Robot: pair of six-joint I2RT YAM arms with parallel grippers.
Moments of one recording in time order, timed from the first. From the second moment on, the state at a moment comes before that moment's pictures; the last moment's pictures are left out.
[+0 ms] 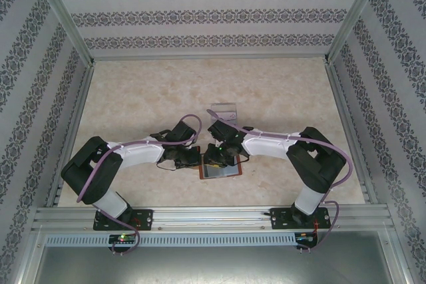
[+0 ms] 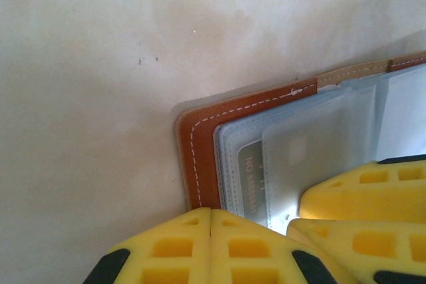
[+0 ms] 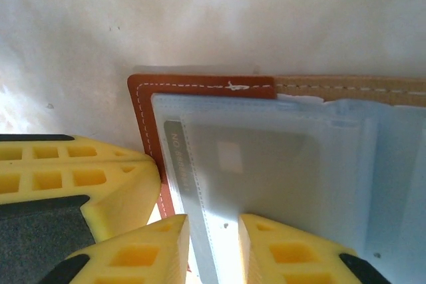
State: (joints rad) left arm -0.66 1.58 0.73 -0.28 0.35 -0.79; right arm 0.83 1.72 0.95 -0.41 -0.35 0.95
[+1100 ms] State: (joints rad) left arm -0.65 1.58 0.73 -0.27 0.36 -0.79; right arm 0.87 1.73 1.10 -0.83 -0.04 0.86
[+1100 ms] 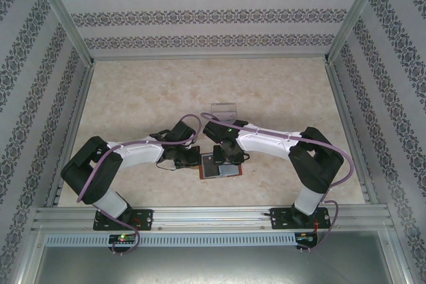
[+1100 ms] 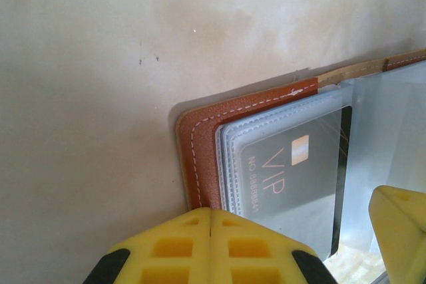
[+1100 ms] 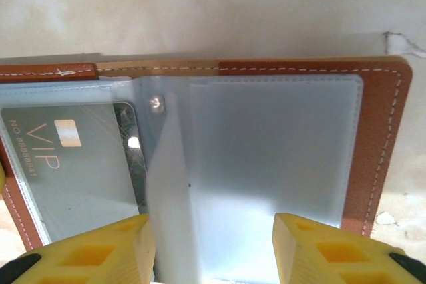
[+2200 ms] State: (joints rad) left arm -0.65 1.59 0.73 -0.27 0.37 -0.79; right arm 0.82 1.70 1.01 -0.86 0.01 0.81
